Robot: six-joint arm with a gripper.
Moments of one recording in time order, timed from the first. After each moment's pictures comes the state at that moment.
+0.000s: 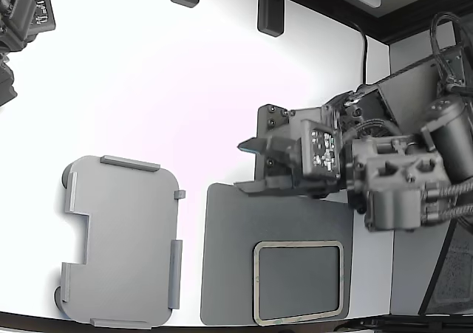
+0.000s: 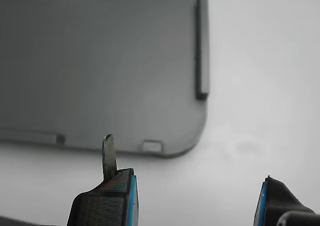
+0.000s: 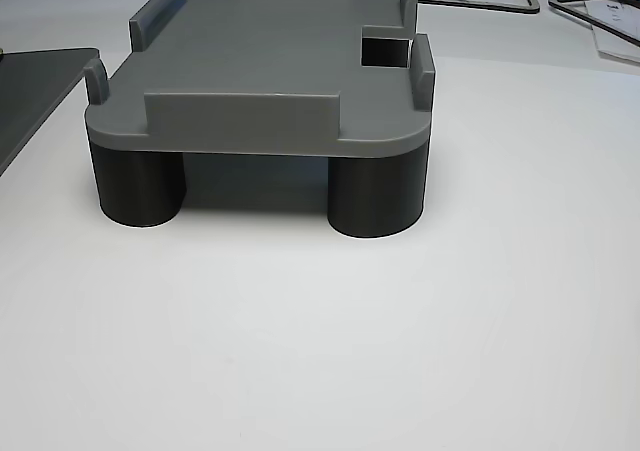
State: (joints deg) arm 41.6 139.7 126.0 74.8 23.6 34.5
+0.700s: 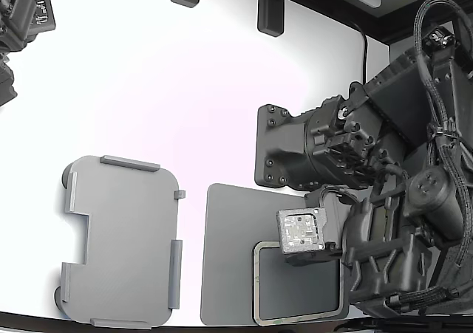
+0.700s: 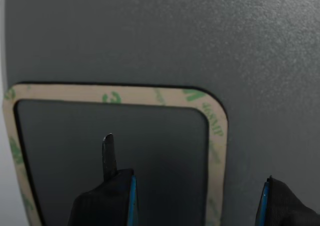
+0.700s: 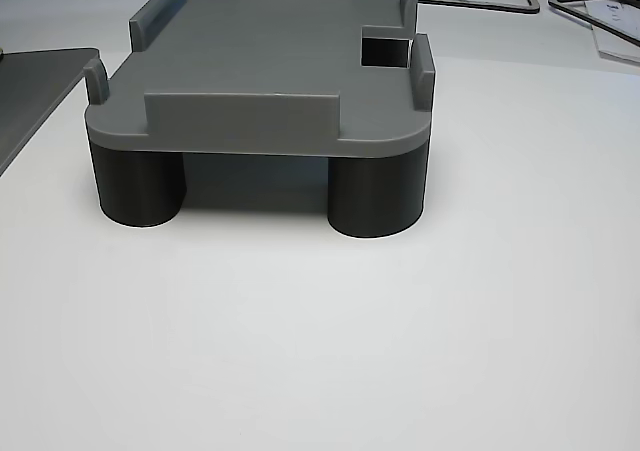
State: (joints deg) arm 64.1 126.4 124.9 83.2 1.8 65.1
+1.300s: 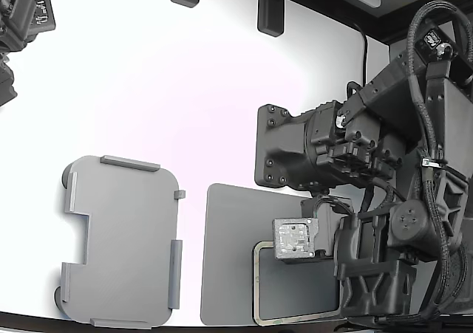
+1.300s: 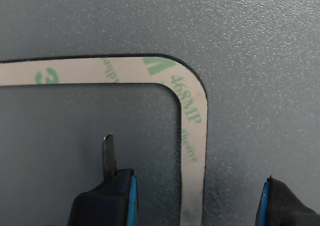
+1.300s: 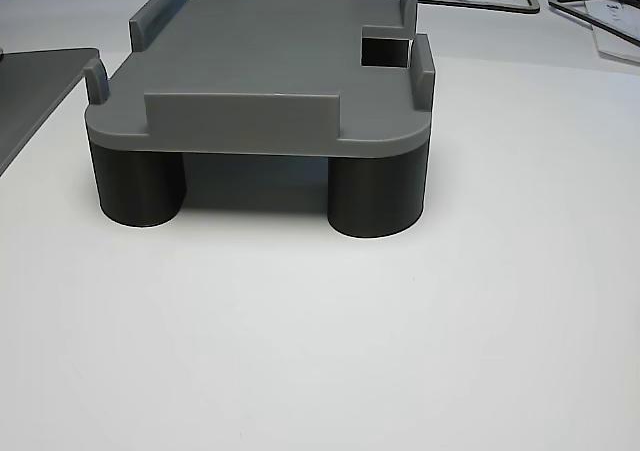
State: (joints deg) arm 75.4 121.0 132.5 76.6 6.0 75.4
